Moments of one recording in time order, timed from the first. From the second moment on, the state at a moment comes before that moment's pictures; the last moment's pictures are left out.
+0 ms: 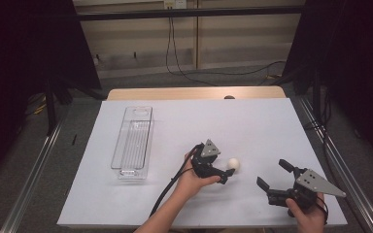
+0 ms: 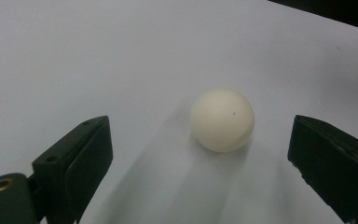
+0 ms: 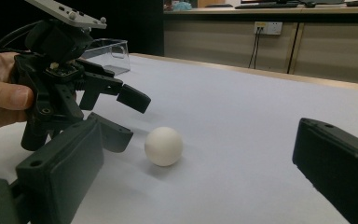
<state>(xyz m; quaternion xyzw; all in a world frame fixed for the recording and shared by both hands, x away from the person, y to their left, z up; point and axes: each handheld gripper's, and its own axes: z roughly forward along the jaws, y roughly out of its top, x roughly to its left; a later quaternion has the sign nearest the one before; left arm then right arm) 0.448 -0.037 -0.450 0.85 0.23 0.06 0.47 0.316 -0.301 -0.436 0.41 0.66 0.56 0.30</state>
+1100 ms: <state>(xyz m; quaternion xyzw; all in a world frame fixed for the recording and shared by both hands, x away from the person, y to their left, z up) 0.456 -0.060 -0.455 0.87 0.19 0.03 0.46 0.316 -0.301 -0.437 0.41 0.66 0.56 0.30</state>
